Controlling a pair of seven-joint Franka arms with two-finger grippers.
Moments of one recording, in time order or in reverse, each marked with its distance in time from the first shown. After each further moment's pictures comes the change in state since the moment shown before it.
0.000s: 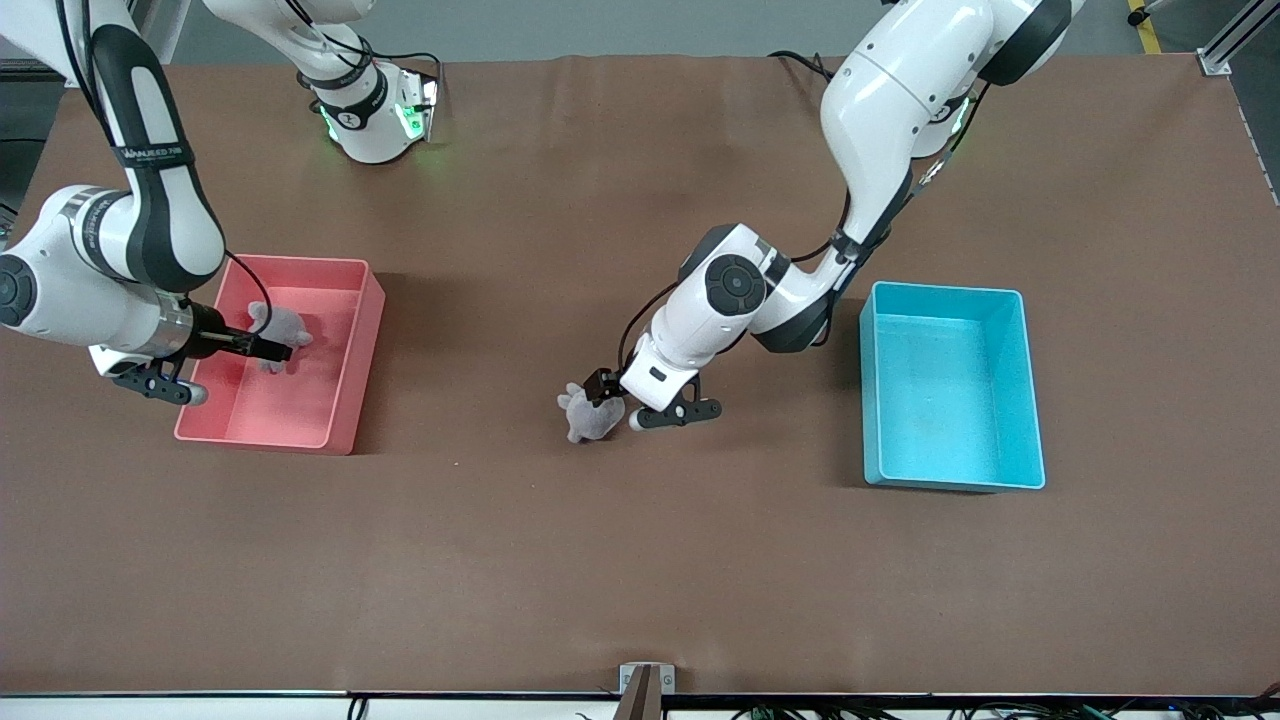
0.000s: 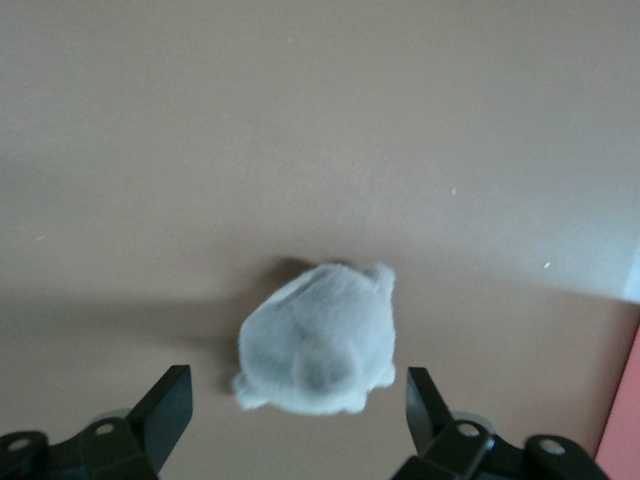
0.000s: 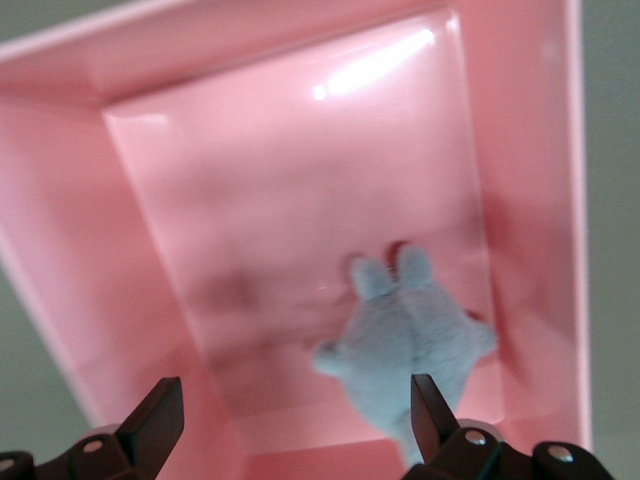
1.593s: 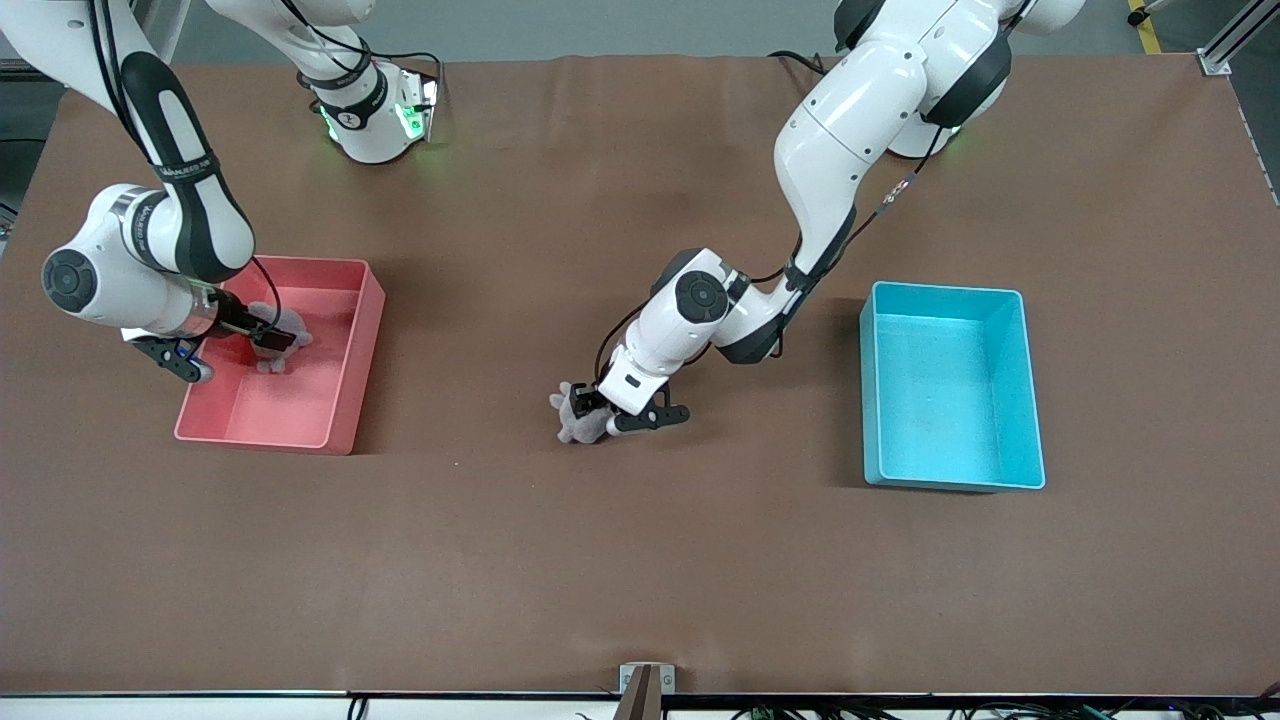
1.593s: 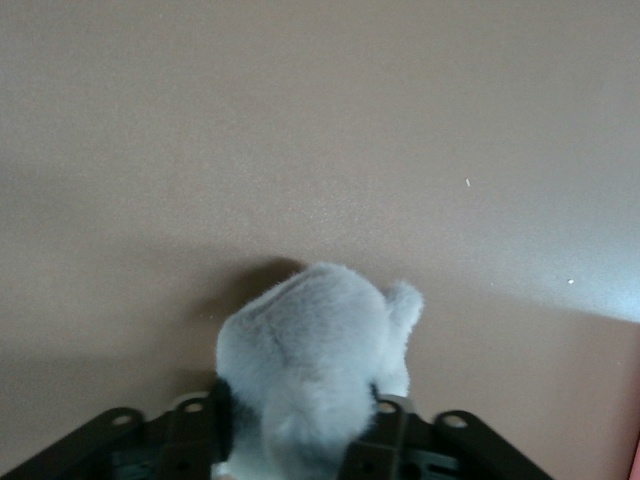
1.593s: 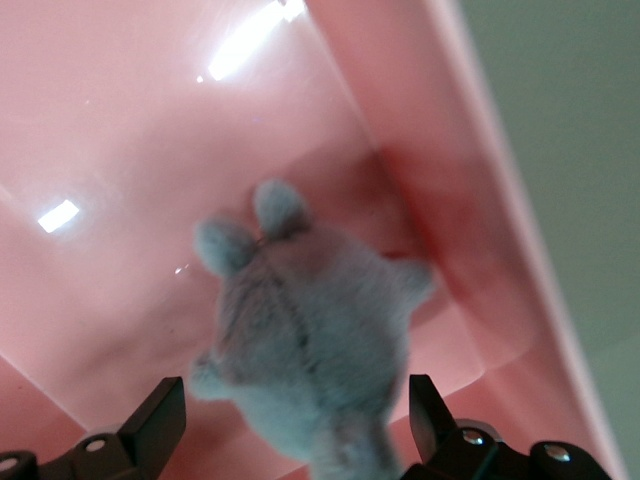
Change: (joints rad) left arm -0.096 0.173 0.039 0.095 0.000 0.166 -0.035; right arm -0.023 0.023 0.020 -0.161 -0.110 0.128 0.372
